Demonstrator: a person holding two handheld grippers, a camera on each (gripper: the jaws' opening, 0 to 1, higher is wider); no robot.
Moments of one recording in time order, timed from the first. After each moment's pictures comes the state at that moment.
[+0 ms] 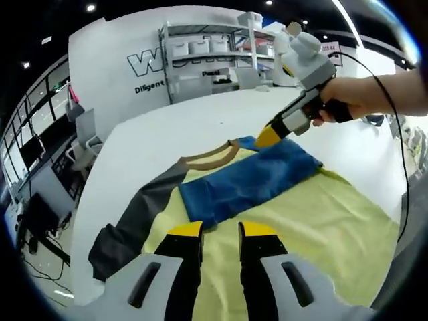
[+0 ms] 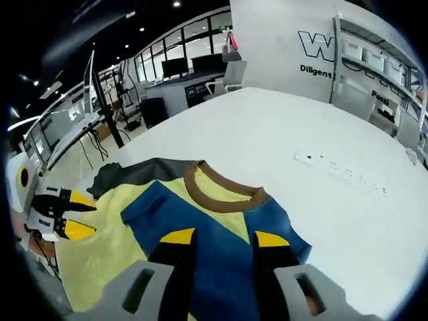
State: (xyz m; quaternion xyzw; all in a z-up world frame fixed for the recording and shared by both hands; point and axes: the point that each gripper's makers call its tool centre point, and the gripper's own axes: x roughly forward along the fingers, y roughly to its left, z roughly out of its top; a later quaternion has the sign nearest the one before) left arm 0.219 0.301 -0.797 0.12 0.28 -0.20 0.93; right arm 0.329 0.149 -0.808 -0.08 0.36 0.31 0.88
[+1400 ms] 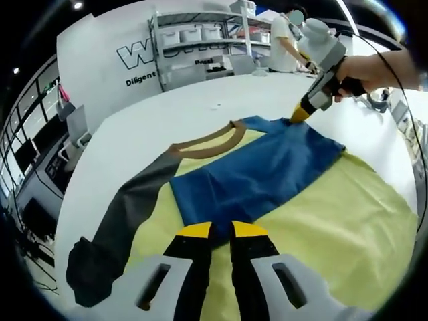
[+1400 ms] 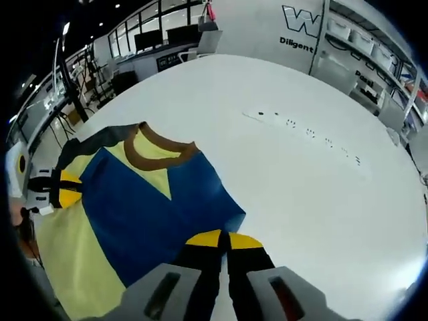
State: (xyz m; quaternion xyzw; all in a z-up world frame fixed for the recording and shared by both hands) left arm 0.259 0.294 -0.845 0.13 0.31 -0.22 0.92; right arm 0.345 0.068 -0.845 -0.12 0.44 0.22 0.86
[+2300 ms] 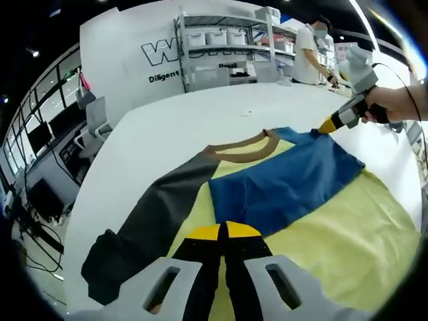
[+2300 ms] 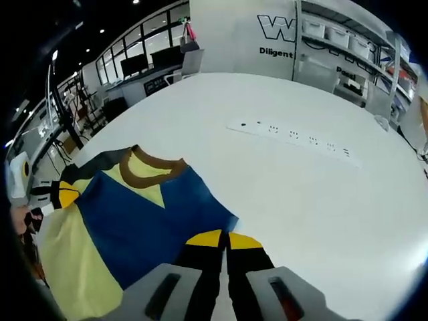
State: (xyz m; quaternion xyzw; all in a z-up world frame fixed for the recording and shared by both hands) left arm 0.268 0.336 -0.828 0.11 0.30 -0.14 0.94; right arm 0.349 0.062 -0.838 -0.06 0.40 0.20 0.89
